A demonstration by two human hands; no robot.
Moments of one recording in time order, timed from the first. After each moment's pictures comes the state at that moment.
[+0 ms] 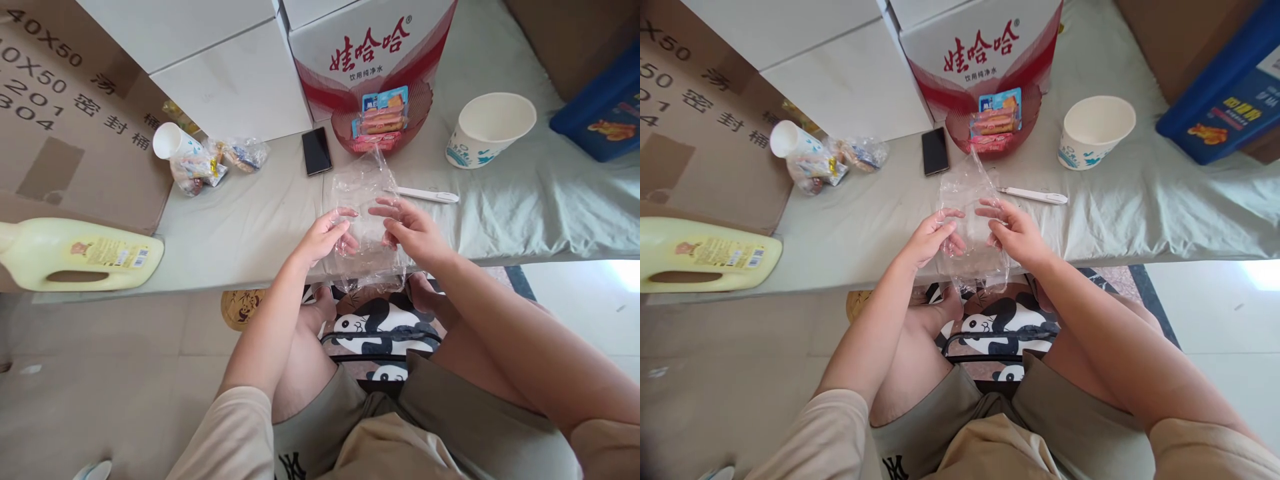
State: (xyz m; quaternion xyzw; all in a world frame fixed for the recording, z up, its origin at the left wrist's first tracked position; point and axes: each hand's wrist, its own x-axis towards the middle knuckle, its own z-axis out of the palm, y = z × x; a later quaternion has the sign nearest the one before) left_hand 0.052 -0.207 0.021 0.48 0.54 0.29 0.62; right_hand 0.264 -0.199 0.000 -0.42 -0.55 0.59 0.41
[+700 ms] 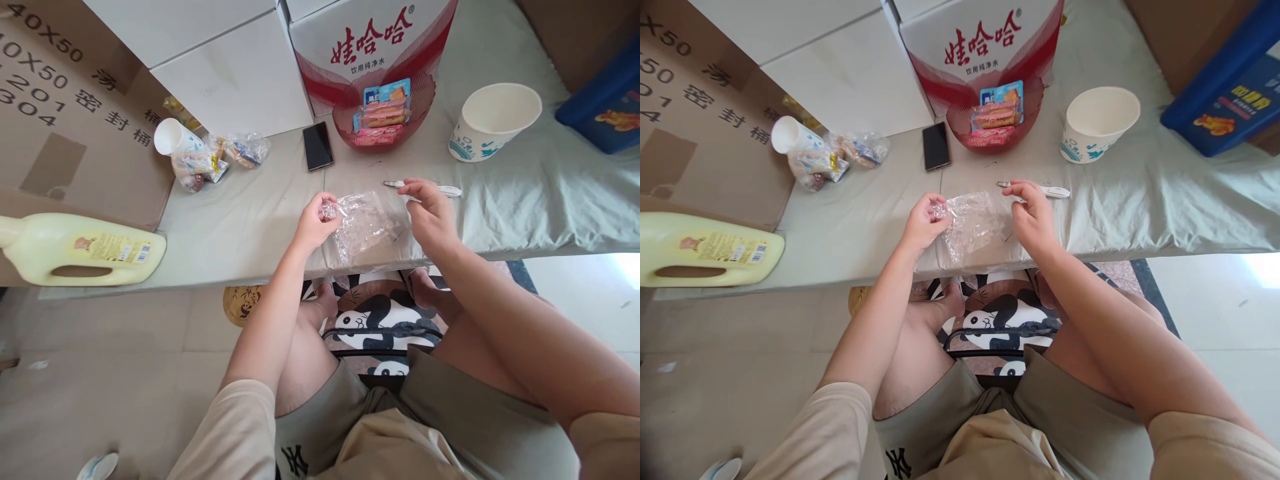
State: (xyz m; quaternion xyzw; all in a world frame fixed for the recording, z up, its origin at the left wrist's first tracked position) left_hand 0.042 -0.193 0.004 0.54 0.58 0.41 0.44; right_hand 0.276 -0.184 -0.019 -0.54 -0.59 0.33 0.50
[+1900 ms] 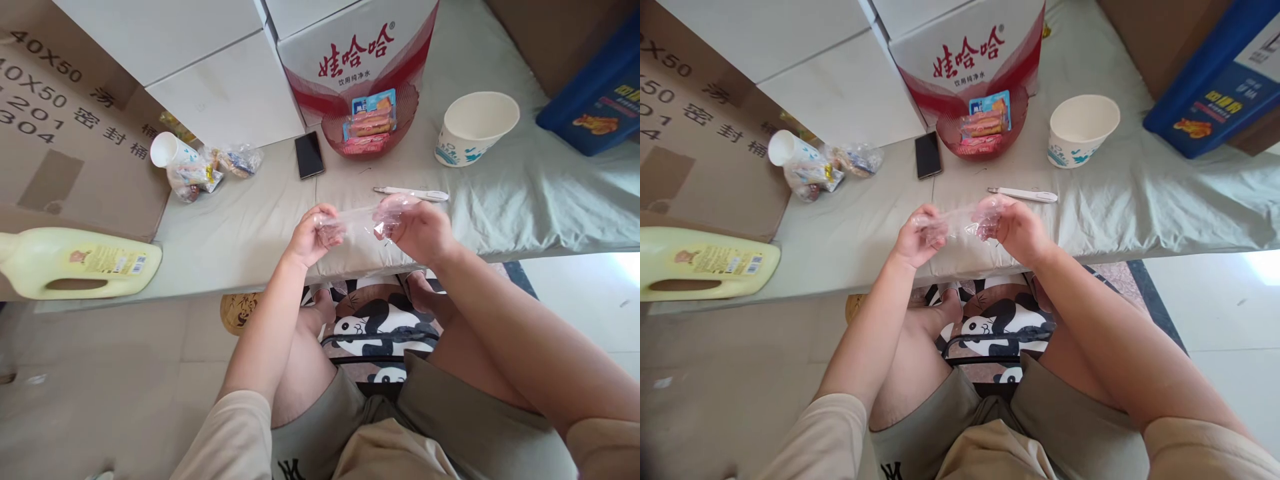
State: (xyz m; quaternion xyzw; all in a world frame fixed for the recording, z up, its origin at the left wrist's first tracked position) left_hand 0.061 -0.199 0.028 0.33 0.47 0.45 0.69; right_hand 0.276 -0.192 0.017 -0.29 -0.41 0.72 0.47
